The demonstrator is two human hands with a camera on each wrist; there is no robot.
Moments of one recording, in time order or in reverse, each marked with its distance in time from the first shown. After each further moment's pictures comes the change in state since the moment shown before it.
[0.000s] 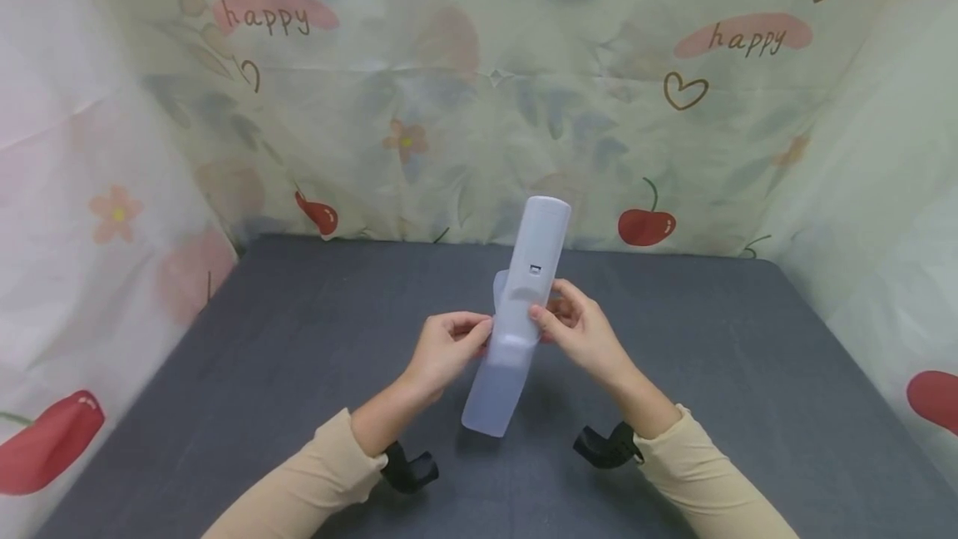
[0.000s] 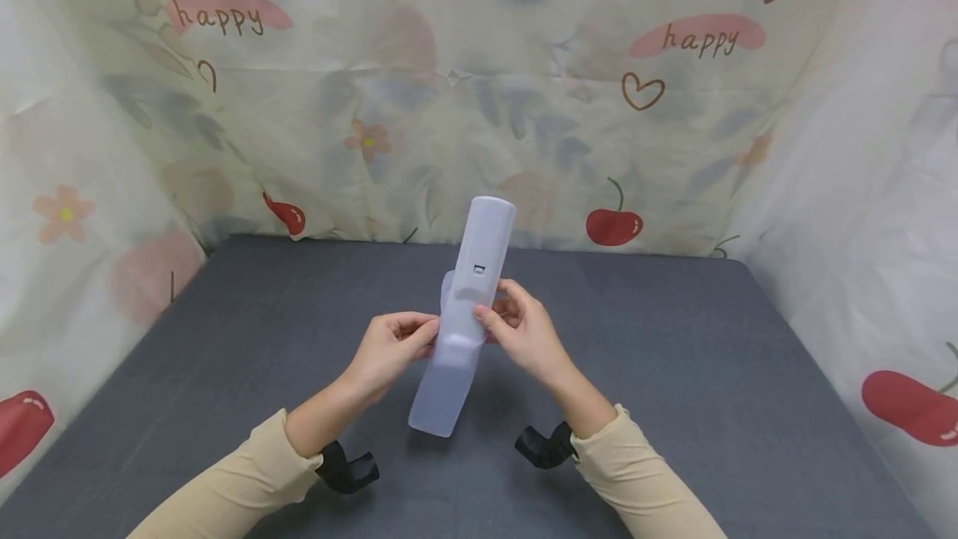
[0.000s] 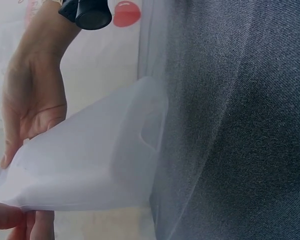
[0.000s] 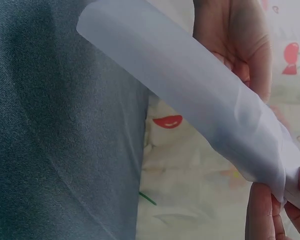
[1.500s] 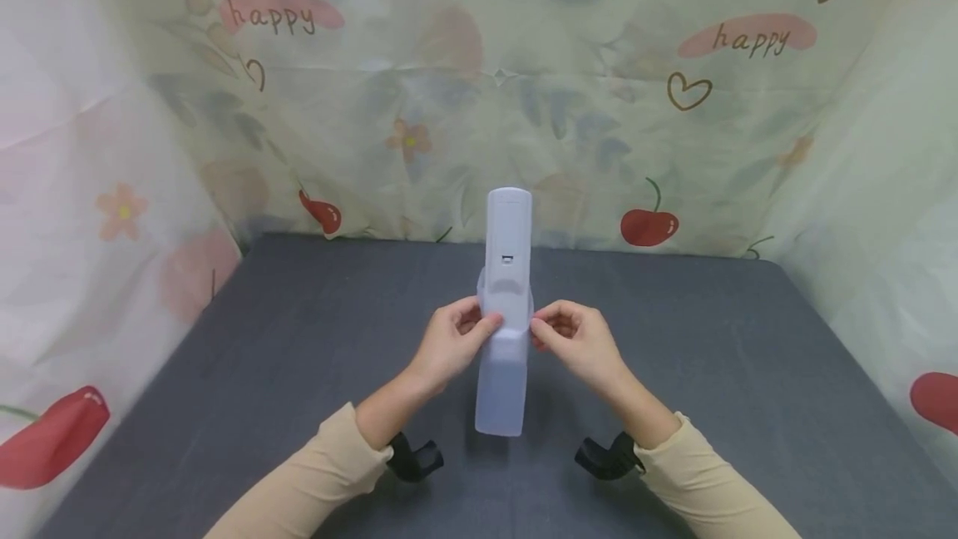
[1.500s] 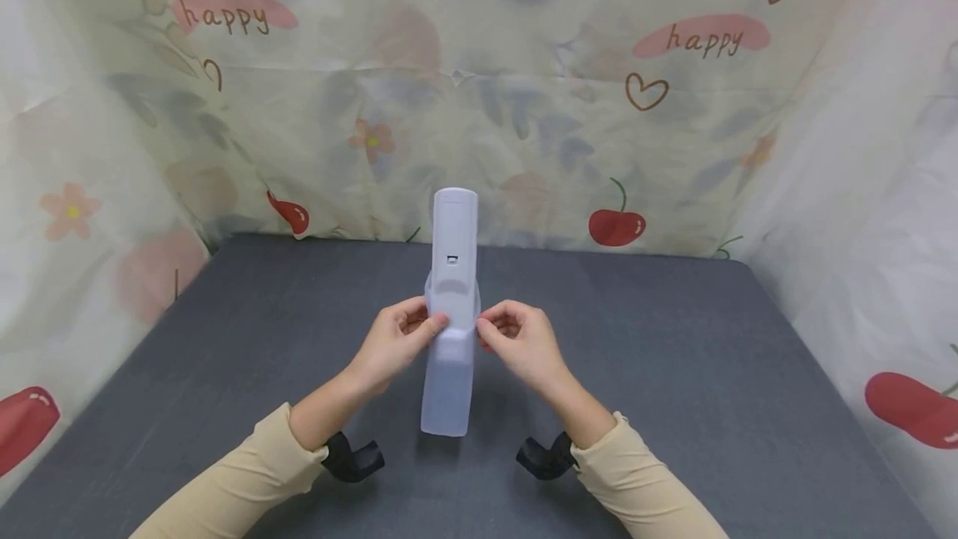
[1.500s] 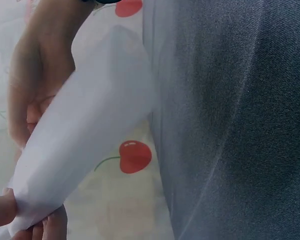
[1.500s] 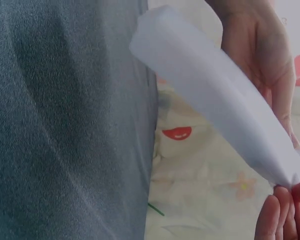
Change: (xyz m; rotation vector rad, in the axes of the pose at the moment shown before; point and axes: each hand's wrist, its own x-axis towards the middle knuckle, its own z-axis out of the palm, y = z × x) left_hand 0.001 0.011 -0.003 0.063 -0.090 0.098; right_hand -0.008 0.002 0.009 -0.082 0.087 0.057
